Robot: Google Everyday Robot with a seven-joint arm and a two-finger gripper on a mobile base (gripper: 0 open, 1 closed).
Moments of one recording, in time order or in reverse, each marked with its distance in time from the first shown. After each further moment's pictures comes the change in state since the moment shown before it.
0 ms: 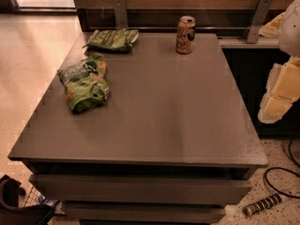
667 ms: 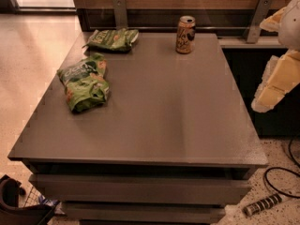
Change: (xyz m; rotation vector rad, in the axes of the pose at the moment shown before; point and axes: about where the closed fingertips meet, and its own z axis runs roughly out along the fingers) arm 0.000 -0.022 0.005 0.044 -0.070 0.049
